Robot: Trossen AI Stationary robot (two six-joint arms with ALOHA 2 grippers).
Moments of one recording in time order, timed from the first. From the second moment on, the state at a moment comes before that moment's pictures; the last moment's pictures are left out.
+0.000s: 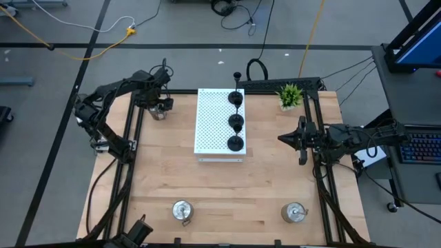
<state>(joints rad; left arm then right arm) 1.04 1.62 1.06 -1.04 -0.10 -0.45 0.19 0.41 0.49 -0.19 0.28 0.25</state>
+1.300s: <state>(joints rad) 1.01 1.62 1.06 -0.95 -0.09 -0.46 0.19 0.41 0.49 -0.19 0.28 0.25</state>
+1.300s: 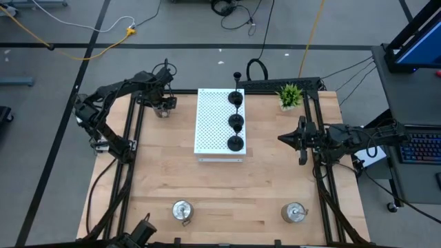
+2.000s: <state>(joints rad) 1.01 1.62 1.06 -0.93 -0.06 -0.39 0.19 0.41 0.49 -0.19 0.28 0.25</state>
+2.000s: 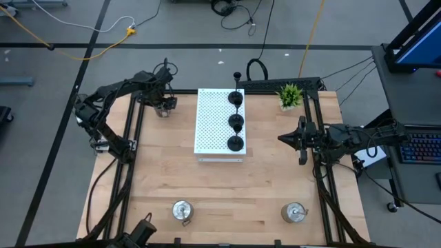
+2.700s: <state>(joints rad) 0.88 1.30 1.29 -1.09 0.10 -0.43 0.19 0.41 0.49 -0.19 0.29 0.25</state>
